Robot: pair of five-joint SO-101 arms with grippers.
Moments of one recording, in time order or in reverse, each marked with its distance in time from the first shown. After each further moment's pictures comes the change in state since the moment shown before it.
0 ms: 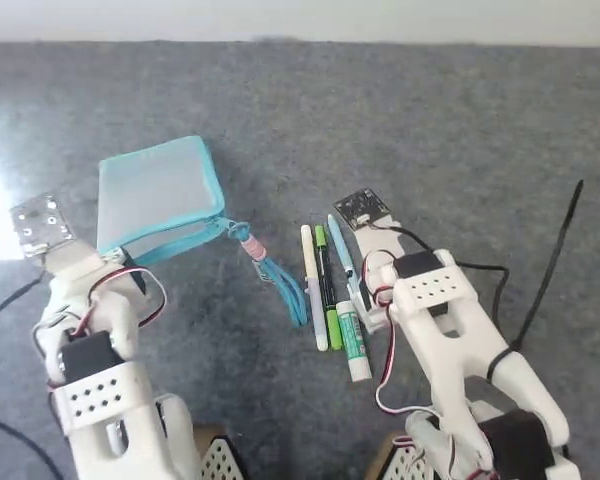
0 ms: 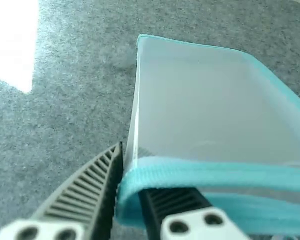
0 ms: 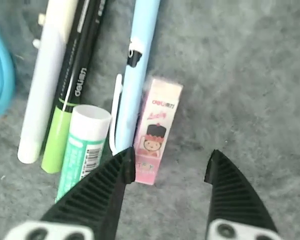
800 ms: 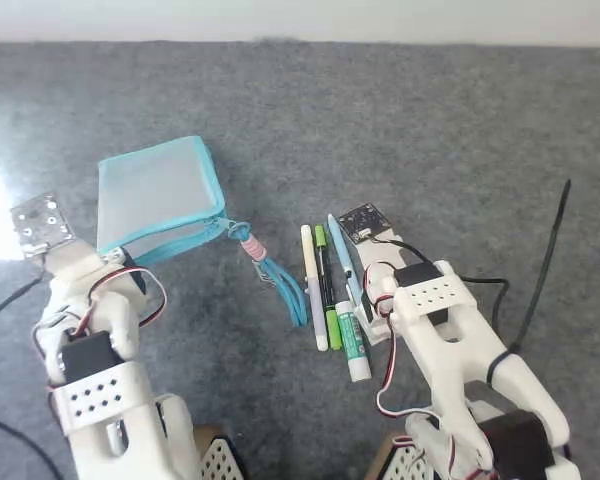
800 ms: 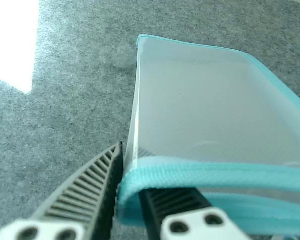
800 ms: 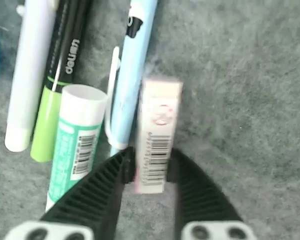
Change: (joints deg) left arm 0.0 0.0 0.0 0.0 0.0; right arm 0.4 -0.1 4.0 -1.1 0.3
